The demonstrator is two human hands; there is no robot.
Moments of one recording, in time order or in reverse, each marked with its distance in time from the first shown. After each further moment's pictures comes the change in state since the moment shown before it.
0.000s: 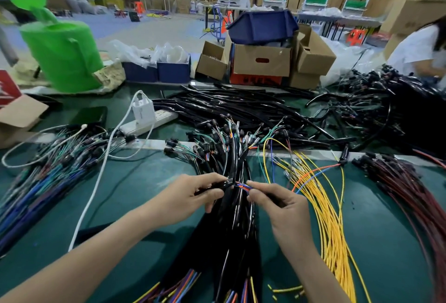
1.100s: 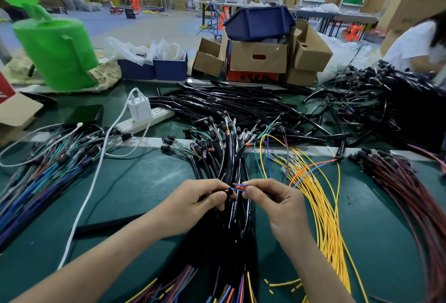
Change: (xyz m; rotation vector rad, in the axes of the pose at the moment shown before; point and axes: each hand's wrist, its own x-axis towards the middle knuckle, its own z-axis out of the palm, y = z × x) left_hand -0.006 0.015 0.019 -0.064 0.041 0.053; right_hand 0.002 -0.001 -0.005 0.009 -0.068 -0.007
